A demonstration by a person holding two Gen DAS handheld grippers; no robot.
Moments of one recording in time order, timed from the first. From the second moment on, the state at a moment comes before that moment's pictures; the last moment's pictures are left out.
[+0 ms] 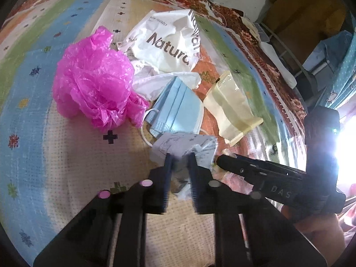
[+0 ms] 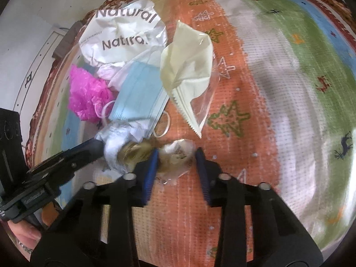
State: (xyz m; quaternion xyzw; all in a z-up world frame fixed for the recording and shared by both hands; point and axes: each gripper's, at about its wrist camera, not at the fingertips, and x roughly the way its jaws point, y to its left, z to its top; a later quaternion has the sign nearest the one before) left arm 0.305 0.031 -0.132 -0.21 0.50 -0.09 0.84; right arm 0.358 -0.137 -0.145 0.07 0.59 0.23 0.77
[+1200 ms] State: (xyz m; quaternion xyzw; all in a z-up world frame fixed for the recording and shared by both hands) left arm 0.210 0.050 -0.029 -0.16 0.46 -0.02 0.87; right arm 0.259 -0.125 -0.037 -0.04 0.52 0.26 0.81
